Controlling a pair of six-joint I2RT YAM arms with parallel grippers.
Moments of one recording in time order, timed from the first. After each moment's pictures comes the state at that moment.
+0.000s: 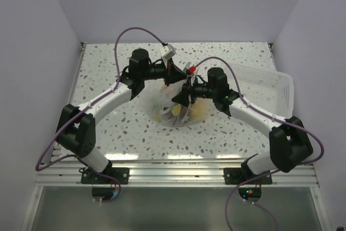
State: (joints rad) left arm -0.51 1.61 1.20 0.29 0.82 -0.15; right arm 0.55 1.45 0.93 0.18 -0.68 0.06
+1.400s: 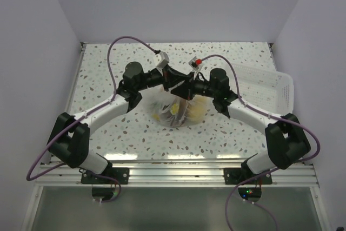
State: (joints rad) left arm -0.55 1.49 0.98 0.61 0.71 -0.22; right arm 0.54 1.48 0.88 0.44 -0.66 0.43
